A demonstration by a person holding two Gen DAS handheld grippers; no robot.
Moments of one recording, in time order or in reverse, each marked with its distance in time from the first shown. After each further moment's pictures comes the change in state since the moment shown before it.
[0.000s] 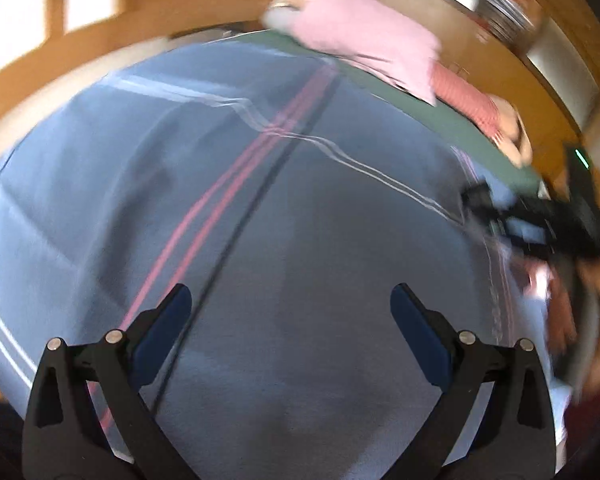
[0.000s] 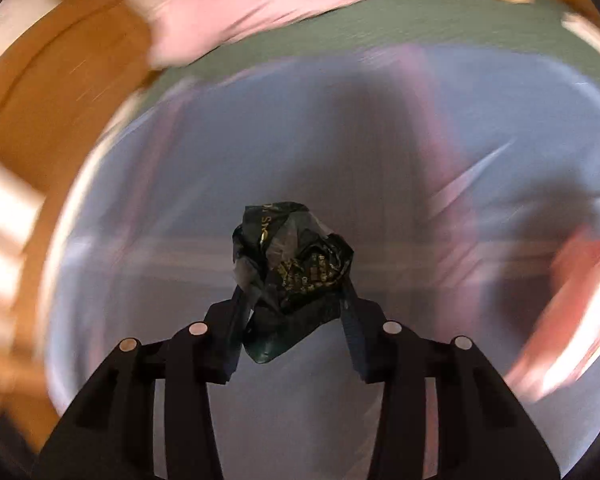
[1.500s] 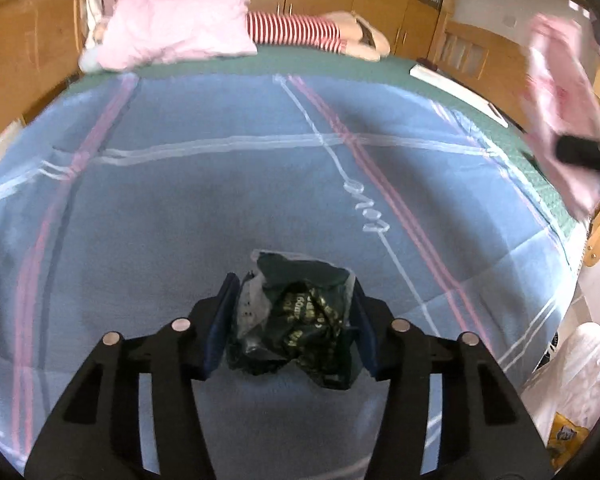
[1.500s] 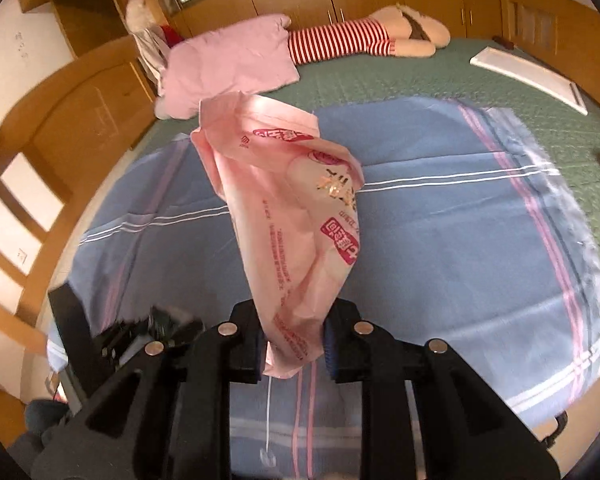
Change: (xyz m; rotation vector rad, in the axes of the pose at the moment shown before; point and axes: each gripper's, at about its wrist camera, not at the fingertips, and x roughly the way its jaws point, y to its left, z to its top) left arm -0.016 -0.121 -0.065 0.599 0.033 -0.265; right arm -0.215 -0.015 -0.161 0.053 -0.330 -0.208
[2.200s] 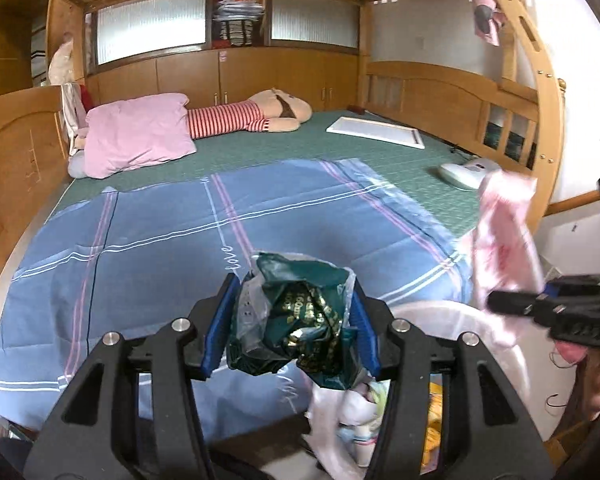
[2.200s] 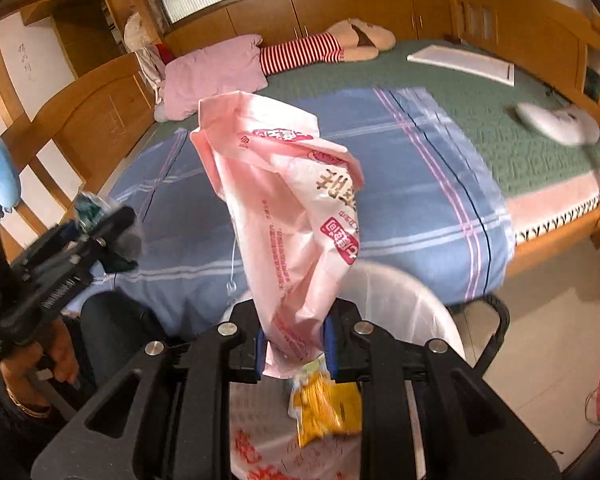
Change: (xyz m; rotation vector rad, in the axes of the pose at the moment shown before) left arm -0.225 -0.162 -0.038 0.195 -0.218 -0.061; right arm -0.182 -0.057 -0.144 0.060 -0.014 -0.059
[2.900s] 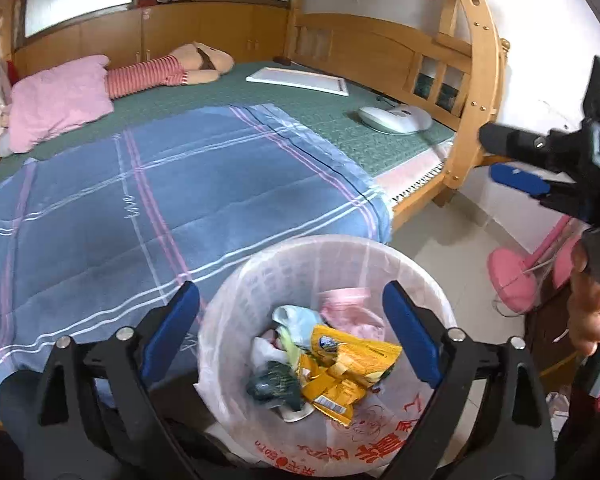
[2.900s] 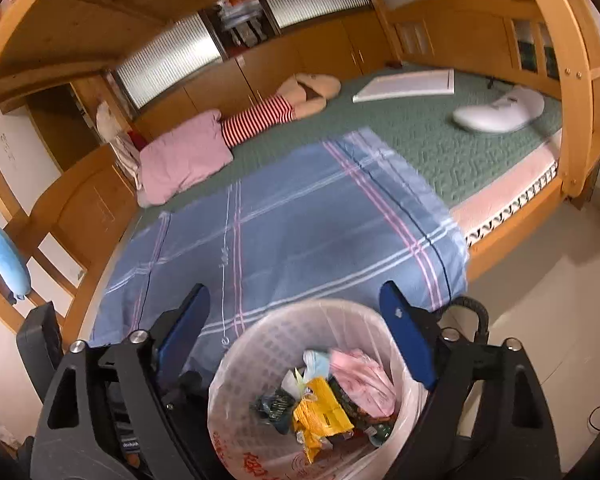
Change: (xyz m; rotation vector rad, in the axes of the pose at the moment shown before) left arm 0.005 -0.067 -0.036 0.053 0.178 -0.230; right arm -0.080 -0.046 -0.010 0.209 -0.247 -0.025
